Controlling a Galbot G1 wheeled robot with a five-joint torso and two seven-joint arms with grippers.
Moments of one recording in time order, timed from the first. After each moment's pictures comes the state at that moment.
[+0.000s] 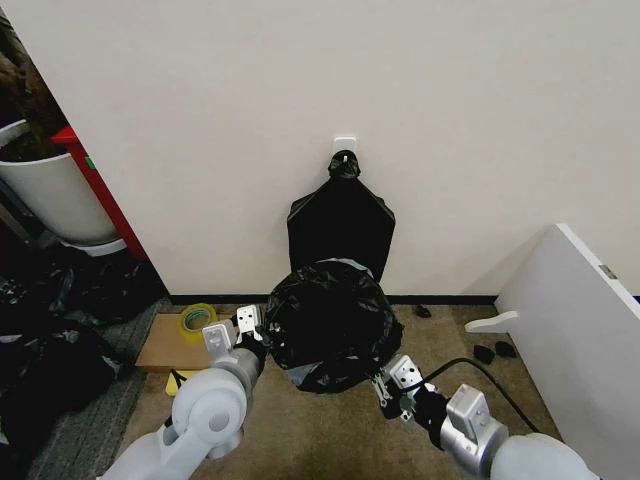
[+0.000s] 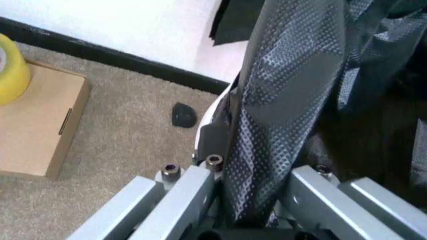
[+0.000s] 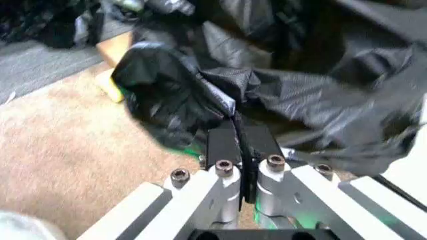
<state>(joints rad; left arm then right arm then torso) 1.15 -1.02 -0.09 -2.18 -1.18 0.42 -0.80 -1.56 0.68 0.18 2.46 0.36 -0.44 0.05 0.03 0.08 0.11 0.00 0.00</state>
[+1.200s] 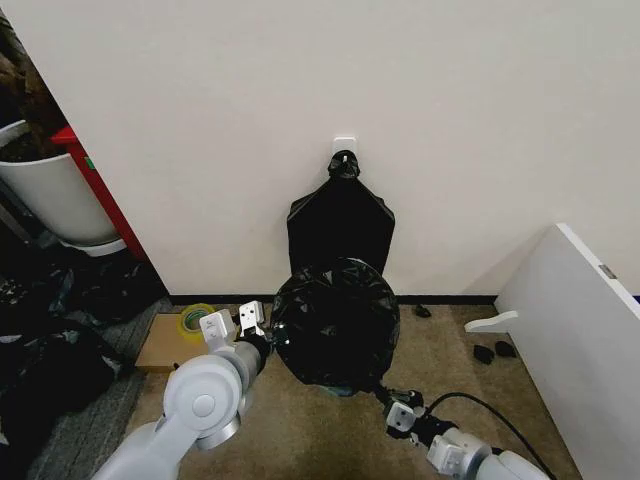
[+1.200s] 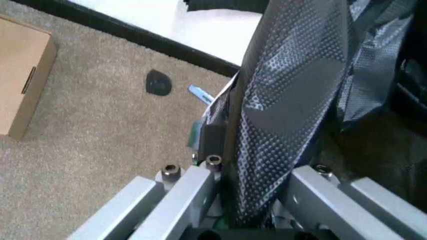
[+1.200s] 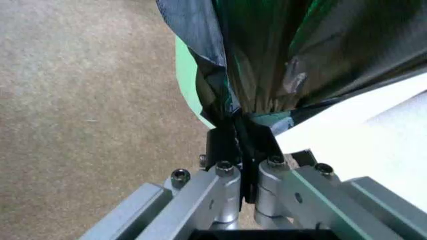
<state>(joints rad) 1.13 -1.02 -0.11 -2.25 -1.40 0.48 -0.91 -1.51 0.73 0.08 2.06 -0.21 -0.19 -0.04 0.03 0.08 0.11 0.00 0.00</state>
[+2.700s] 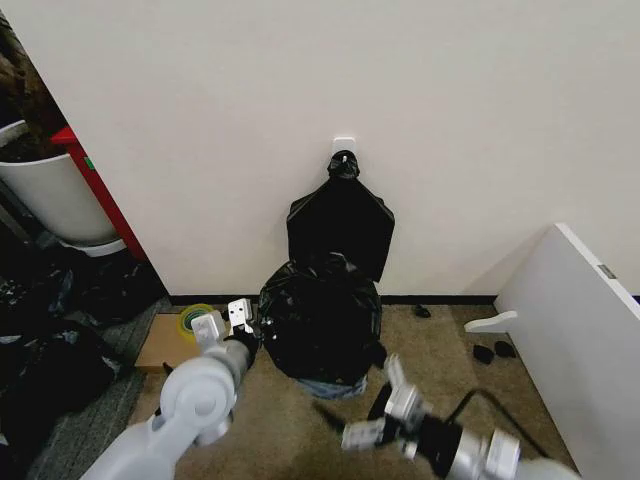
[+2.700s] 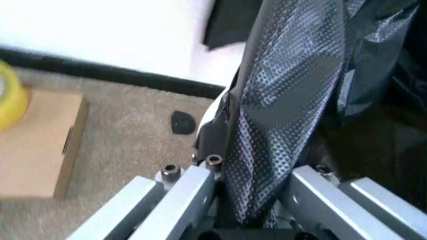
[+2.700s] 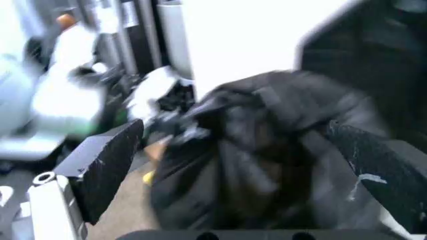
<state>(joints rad) 1.25 -0.93 -0.13 -2.19 -1.01 0.40 -0.56 -1.60 0.69 0.40 2.42 0.70 -0.12 -0.14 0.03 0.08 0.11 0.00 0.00</state>
